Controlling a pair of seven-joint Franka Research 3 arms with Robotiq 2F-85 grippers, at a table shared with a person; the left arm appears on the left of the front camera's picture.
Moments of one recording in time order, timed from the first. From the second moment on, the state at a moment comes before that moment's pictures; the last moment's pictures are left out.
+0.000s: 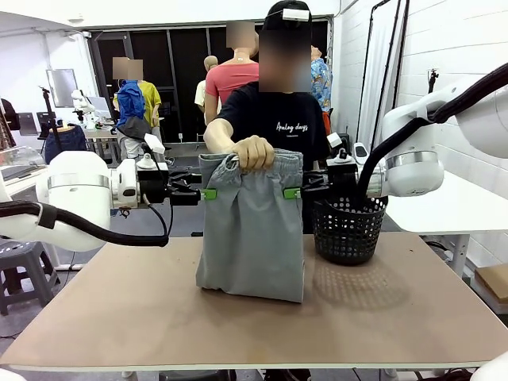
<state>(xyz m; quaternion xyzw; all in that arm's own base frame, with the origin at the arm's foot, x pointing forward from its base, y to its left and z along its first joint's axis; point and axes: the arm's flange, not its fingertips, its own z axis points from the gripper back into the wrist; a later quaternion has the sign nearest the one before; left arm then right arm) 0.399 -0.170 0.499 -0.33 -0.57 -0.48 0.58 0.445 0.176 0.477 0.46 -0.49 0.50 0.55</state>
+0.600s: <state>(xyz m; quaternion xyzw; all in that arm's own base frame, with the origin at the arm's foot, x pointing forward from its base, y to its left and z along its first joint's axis) 0.401 -0.173 0.489 -0.36 -0.55 -0.51 0.56 0.436 0.176 0.470 0.49 -0.45 0.53 0.53</state>
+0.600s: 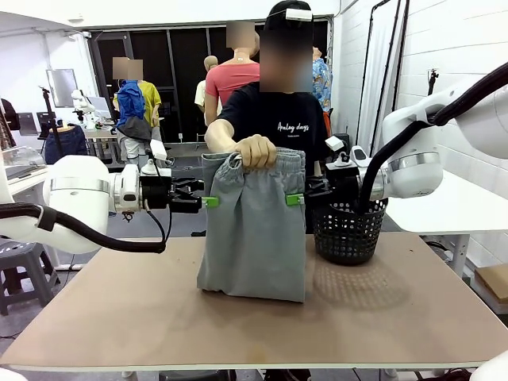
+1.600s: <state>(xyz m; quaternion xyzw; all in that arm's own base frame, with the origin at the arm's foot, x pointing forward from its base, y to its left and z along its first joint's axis) 0.400 -0.195 0.478 -0.40 -0.52 -0.54 0.53 0.426 0.198 0.465 0.51 -0.45 0.53 0.51</state>
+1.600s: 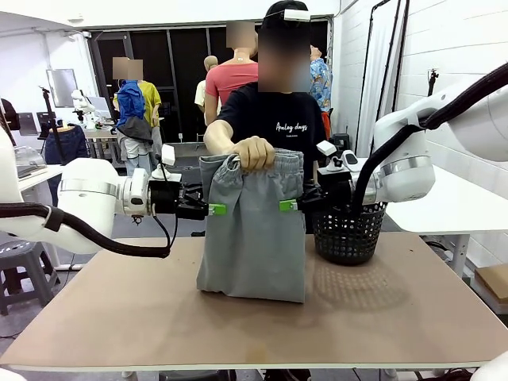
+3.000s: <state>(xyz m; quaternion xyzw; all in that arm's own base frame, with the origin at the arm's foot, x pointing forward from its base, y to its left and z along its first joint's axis) 0.424 -0.215 0.482 -0.47 -0.49 -0.51 0.53 0.442 0.216 0.461 0.52 -0.46 0.53 0.49</state>
